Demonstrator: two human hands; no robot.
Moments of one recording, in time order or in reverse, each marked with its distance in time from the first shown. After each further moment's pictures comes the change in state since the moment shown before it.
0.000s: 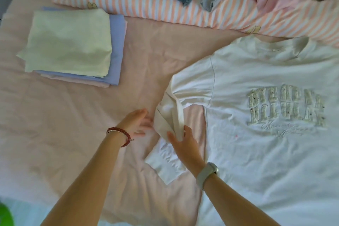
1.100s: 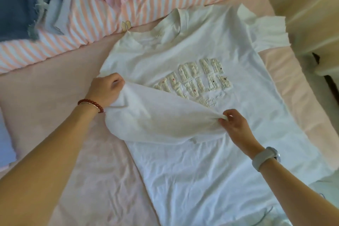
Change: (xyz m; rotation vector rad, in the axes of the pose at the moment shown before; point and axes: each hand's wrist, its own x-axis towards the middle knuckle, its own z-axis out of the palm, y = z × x) left_hand 0.054 0.172 0.216 1.096 0.066 0.884; right_hand -0.017 0.155 -0.296 0.257 0.496 0.020
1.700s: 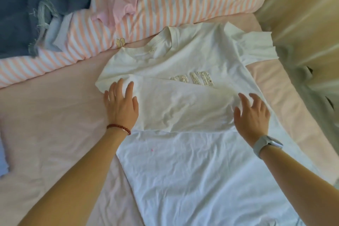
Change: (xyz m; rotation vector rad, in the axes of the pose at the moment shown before) left_hand -0.020 0.048 0.064 0.436 0.311 0.094; right_hand 0.044 -0.005 -0.054 -0.821 0.383 -0.103
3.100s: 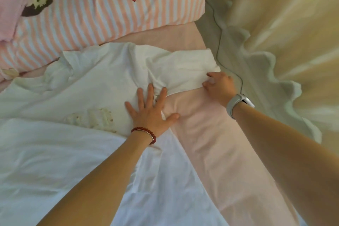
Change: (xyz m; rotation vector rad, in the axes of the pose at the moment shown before) left_hand 0.099 0.345 0.128 0.063 -0.458 -0.038; right_hand 0.299 0.171 0.031 0.418 -0.294 -0.033
